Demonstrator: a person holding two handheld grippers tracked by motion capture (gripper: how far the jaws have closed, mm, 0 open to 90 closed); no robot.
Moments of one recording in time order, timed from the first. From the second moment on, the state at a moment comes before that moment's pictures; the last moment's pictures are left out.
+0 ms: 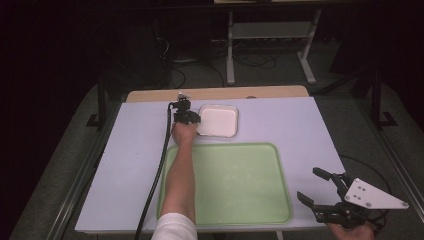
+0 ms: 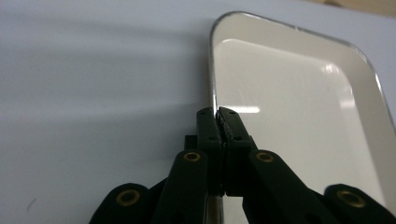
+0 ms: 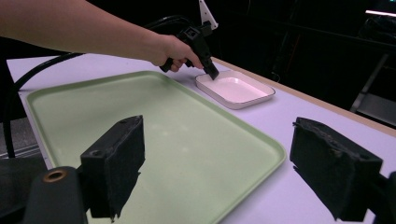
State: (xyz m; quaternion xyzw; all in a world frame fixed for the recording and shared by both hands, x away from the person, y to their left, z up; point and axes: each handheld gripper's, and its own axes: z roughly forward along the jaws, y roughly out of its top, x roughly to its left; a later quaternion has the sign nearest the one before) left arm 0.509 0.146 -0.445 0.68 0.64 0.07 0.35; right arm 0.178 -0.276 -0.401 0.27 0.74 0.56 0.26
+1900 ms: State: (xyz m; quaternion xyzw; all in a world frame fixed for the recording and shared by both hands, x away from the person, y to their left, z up) left arm 0.438 0.169 -0.400 0.62 0.61 0.05 0.49; right arm 0.184 -0.267 -0.400 0.27 0.73 0.57 0.25
